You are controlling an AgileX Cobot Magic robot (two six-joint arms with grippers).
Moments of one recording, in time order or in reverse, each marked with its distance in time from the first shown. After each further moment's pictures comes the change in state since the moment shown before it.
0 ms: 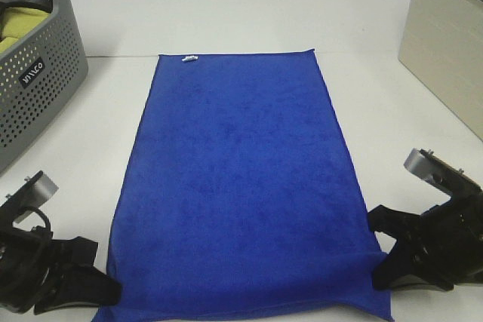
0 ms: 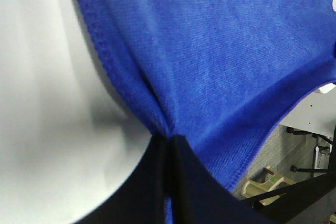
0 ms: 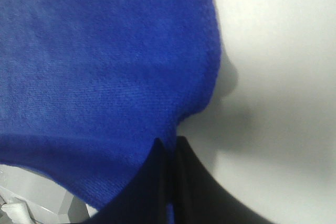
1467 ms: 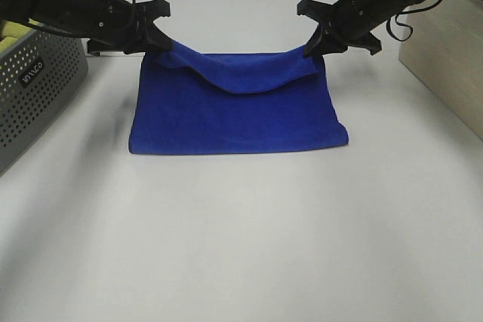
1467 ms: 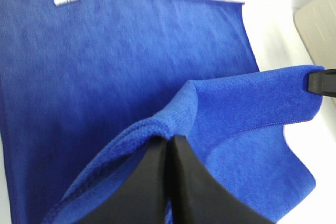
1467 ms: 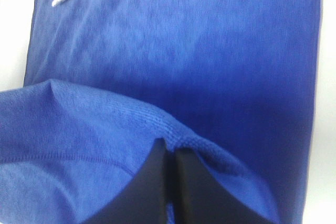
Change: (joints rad) left arm 0.030 0.489 -1.309 0.522 -0.109 -0.625; right arm 0.000 0.782 -1.594 -0.363 0.292 0.381
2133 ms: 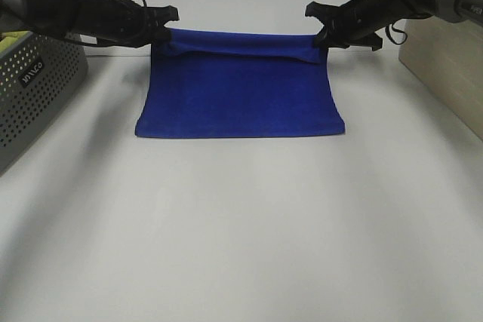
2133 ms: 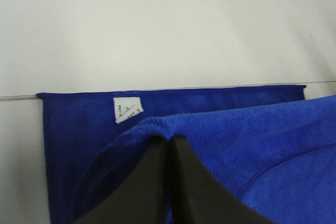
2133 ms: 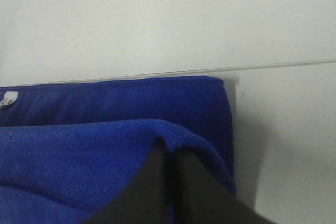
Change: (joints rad) left arm 0.000 0.271 -0.333 0.015 -0.204 0.024; right arm -0.046 0.273 -0.358 -0.014 -0.133 0.023
